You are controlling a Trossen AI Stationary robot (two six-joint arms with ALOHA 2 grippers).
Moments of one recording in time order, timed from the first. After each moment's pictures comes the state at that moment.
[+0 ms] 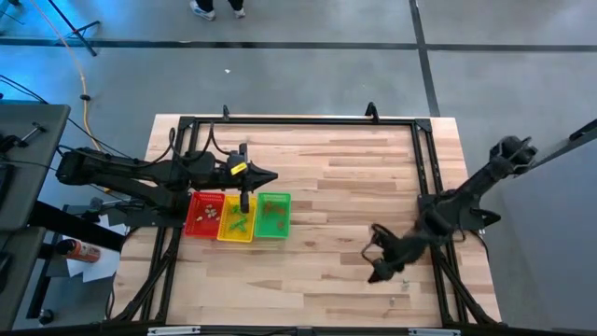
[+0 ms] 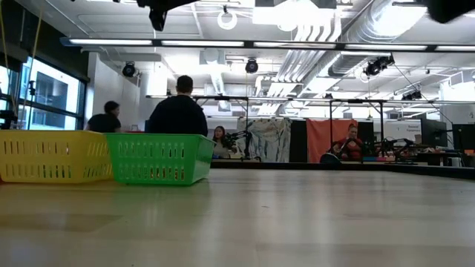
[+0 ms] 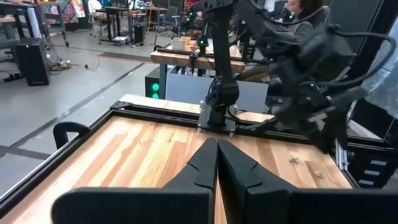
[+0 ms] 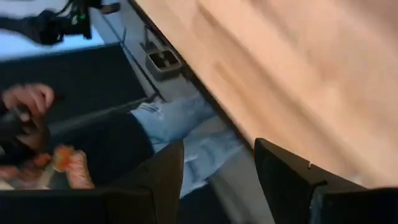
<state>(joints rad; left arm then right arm) -0.05 1.01 0.71 0.22 -0.17 -0.10 0.68 1.18 0.70 -0.20 -0.06 1.64</state>
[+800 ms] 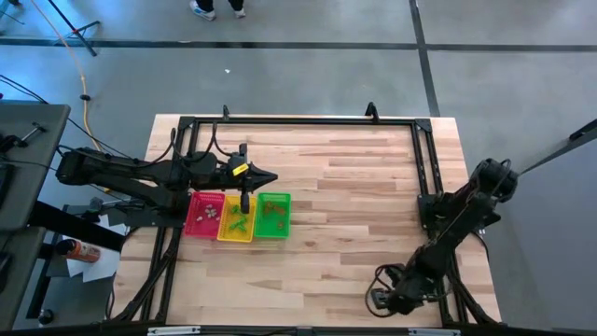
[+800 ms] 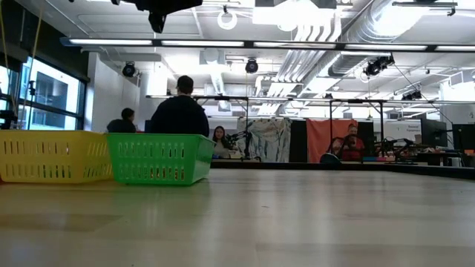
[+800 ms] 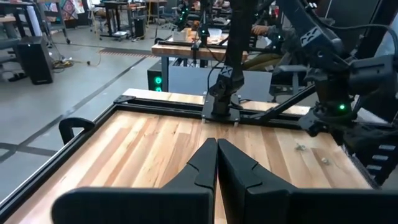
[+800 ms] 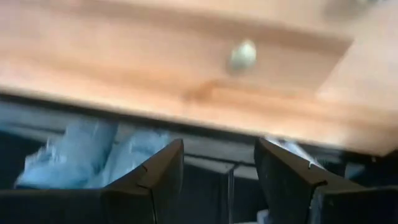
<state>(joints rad) -0.05 1.01 0.71 0.18 -0.17 -0.06 0.92 1.58 0.89 -0.37 -0.26 2.39</state>
